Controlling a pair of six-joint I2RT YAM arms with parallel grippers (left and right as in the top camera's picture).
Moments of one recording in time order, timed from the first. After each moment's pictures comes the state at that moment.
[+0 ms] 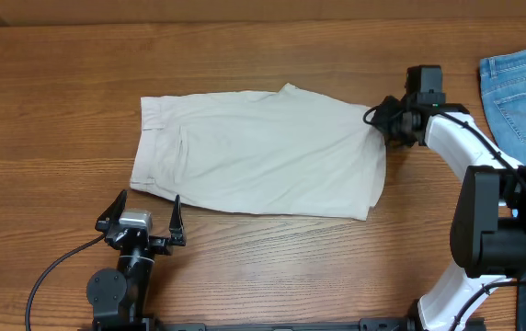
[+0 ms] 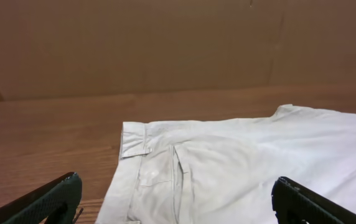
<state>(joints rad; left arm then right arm) 0.08 0.01 0.01 -0.06 0.20 0.01 -0.02 1.94 1.26 -0.41 -0.14 0.56</state>
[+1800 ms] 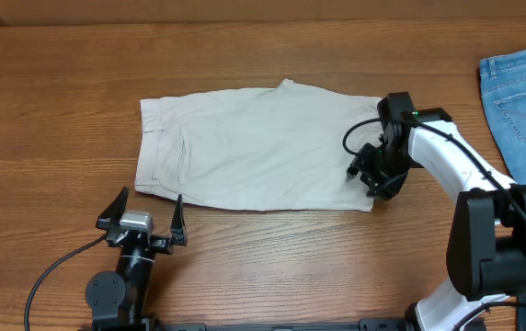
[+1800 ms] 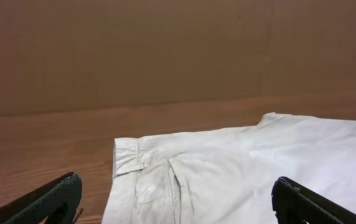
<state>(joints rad) 0.08 0.01 0.01 -0.01 0.24 0.01 0.11 1.83 1.19 -0.99 -0.26 0.71</state>
